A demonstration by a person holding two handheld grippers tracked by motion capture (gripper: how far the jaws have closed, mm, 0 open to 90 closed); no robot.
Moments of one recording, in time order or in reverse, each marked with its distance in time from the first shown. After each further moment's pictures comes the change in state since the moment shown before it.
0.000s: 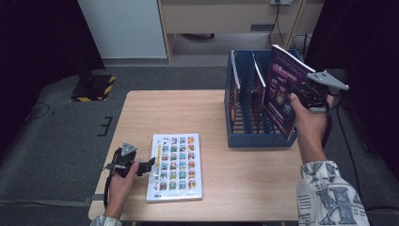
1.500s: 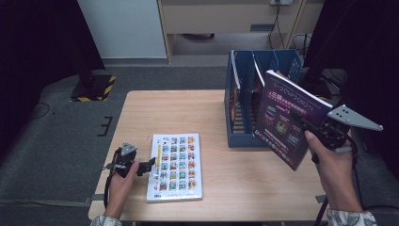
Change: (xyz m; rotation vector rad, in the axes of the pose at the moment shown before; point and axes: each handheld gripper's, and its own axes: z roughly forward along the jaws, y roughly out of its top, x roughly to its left) left arm 0.000 0.000 0.000 0.006 -0.009 -0.004; right arm 0.006 -0.030 -0.104 -0.034 0.293 -0.030
